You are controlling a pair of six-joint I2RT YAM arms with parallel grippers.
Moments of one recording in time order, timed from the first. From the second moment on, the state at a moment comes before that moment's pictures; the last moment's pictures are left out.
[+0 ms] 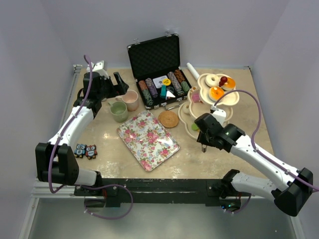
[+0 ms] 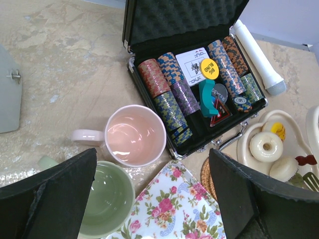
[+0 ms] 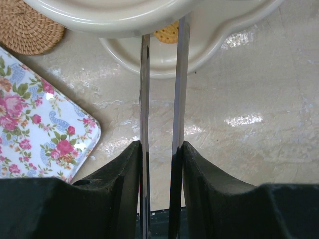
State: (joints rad) left arm -0.11 1.40 1.08 -0.09 0.18 -0.38; right arm 0.72 1.03 0.90 -0.94 0.46 0.92
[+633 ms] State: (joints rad) left arm -0.11 1.40 1.08 -0.09 0.18 -0.38; right arm 0.72 1.03 0.90 -0.98 0.46 0.92
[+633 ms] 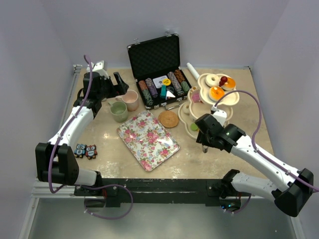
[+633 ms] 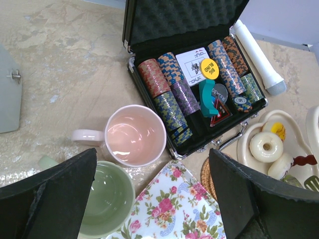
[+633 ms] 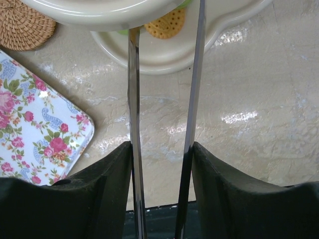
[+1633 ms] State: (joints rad) left arm -0.12 1.40 1.08 -0.10 0.15 -0.37; right arm 0.72 0.91 0.89 -0.74 0.18 0.70
